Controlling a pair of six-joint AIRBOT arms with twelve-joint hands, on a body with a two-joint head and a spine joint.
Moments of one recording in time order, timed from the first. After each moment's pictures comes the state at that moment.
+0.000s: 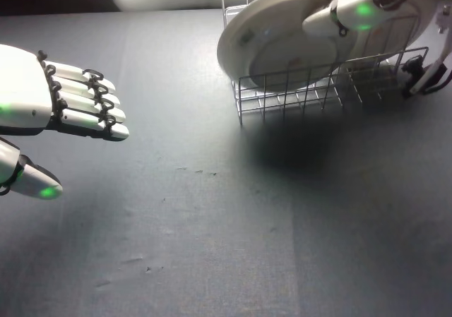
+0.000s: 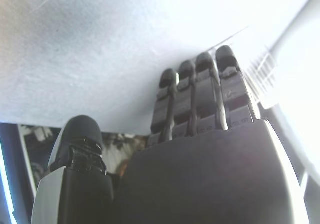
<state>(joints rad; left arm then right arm) 0.42 -0.92 1.52 1.66 -0.89 -0.22 -0.17 -1.15 1.31 0.09 0.18 -0.46</state>
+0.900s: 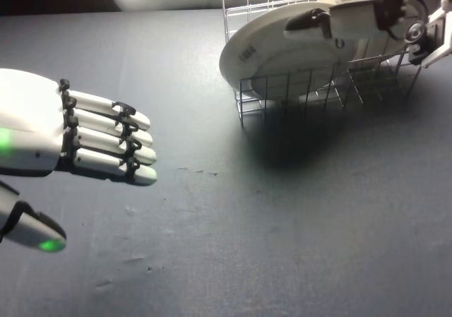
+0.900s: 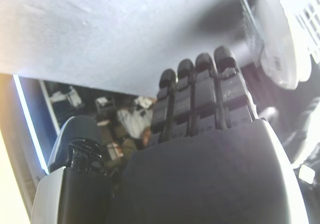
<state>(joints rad) 0.40 -0.81 1.30 1.63 -1.00 -0.16 -0.18 -1.06 1.18 -0.57 0.56 -0.45</state>
